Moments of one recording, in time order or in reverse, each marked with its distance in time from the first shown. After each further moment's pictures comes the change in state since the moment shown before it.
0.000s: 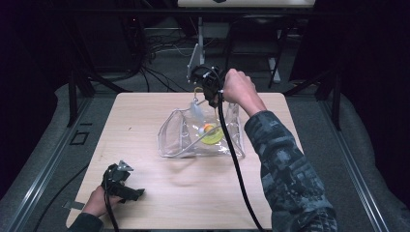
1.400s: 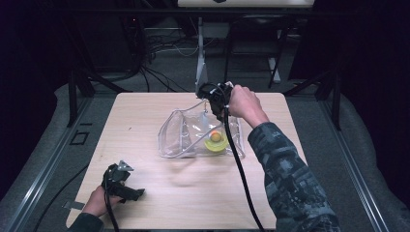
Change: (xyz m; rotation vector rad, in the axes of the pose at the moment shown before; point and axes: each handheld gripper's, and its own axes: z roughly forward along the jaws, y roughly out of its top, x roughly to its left) left arm 0.000 0.000 0.000 0.002 0.000 0.003; right arm 0.001 -0.020 0.041 0.085 0.017 0.022
